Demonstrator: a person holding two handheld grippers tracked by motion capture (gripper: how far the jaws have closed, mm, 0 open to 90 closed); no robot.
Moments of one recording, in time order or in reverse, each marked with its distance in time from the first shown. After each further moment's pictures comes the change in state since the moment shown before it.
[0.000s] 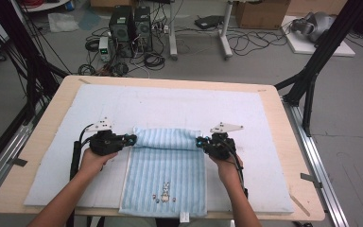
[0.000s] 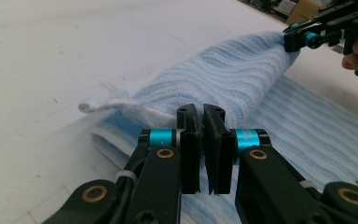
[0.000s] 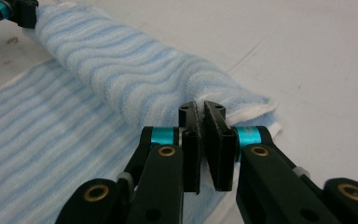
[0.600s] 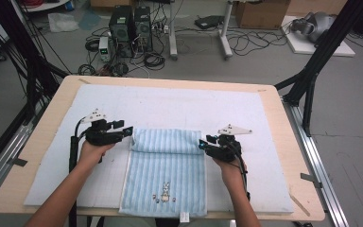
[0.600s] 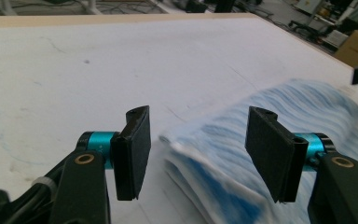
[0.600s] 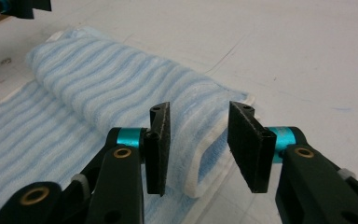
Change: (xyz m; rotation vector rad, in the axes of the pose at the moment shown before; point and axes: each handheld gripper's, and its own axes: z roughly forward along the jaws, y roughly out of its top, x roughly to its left) left arm 0.028 0.017 -0.001 -0.093 0.191 -0.094; right arm -0.006 -0.010 -0.013 -0.067 -0.044 0.073
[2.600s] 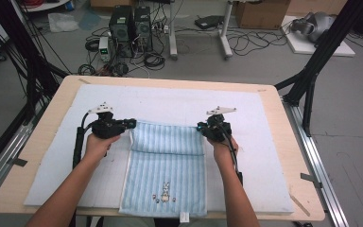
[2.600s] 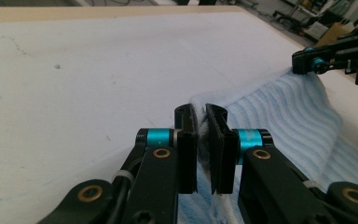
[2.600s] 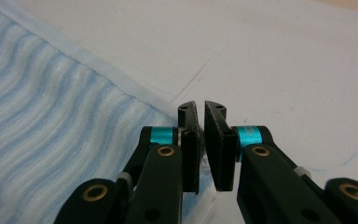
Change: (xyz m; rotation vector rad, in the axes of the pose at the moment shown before) left arm -0.006 0.017 0.012 0.051 -0.087 -0.016; right arm -0.015 0.045 0.046 0.104 -0.088 -0.054
